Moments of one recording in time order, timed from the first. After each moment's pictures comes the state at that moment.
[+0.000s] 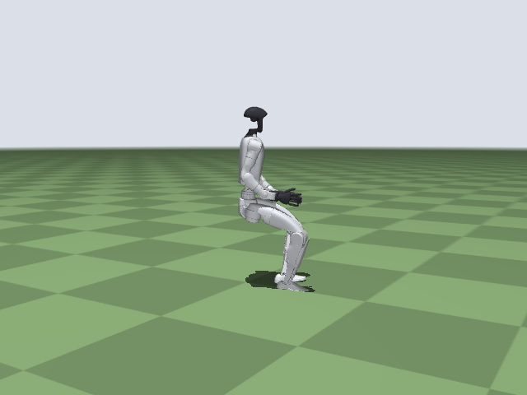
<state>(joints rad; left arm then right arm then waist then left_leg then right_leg) -0.21 0.08 -0.29 0.86 0.82 -0.29 0.61 0.23 -0.01 0.00 0.43 0.05 -0.61 -0.36 0.06 -0.06 0.04 -1.18 0.00 0.36 1.41 -0.39 0.21 -1.23 -0.47 -0.18 1.48 -0.30 -0.10</state>
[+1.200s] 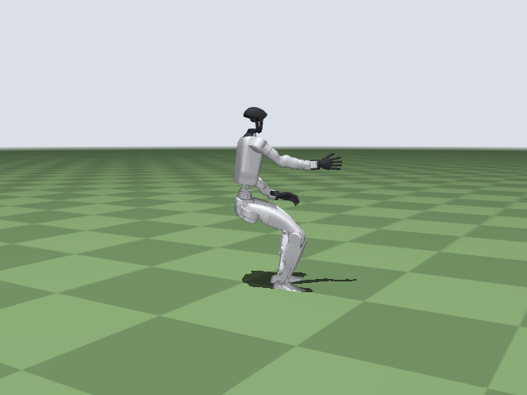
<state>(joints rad) -0.32 0.05 -0.33 0.92 0.89 -0.32 0.59 -1.11 -0.18 -0.12 1.09 0.03 -0.18 -0.54 0.13 -0.12 0.12 -1.17 -0.09 0.36 1.38 -0.37 0.22 -1.23 -0.53 -0.16 1.50 -0.33 -0.08</state>
